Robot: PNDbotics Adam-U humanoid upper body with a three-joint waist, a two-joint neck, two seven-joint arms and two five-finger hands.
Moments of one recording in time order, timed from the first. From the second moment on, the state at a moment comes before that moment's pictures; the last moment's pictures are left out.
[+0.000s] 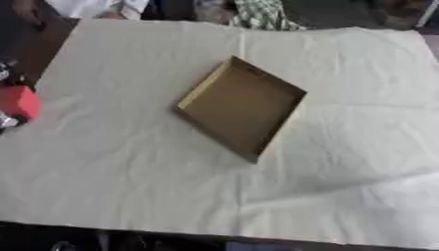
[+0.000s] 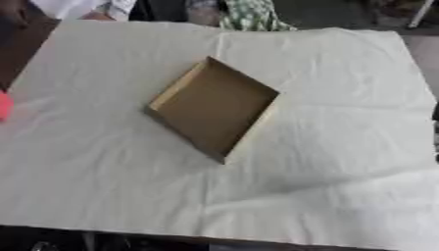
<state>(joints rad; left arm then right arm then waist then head) -0.77 0.76 -0.07 -0.93 -0.83 -0.39 -0.56 0.03 -0.43 -0.19 -1.99 0.50 -0.41 -0.25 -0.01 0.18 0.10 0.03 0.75</state>
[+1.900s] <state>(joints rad) -1.12 0.21 -0.21 -0.97 -0.80 -0.42 -0.68 -0.01 -0.43 -0.17 -1.99 0.45 -0.42 -0.20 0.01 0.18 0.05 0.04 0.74</state>
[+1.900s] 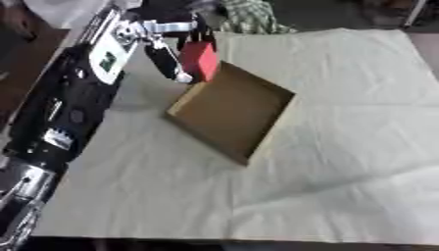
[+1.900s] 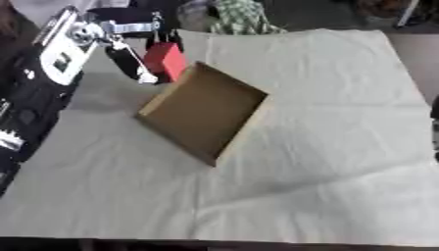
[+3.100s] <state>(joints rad) -1.08 0.10 -0.21 -0.85 -1.07 -0.45 -0.56 -0.03 -0.42 -0.17 -1.99 0.42 -0.42 -0.19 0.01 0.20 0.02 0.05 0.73</state>
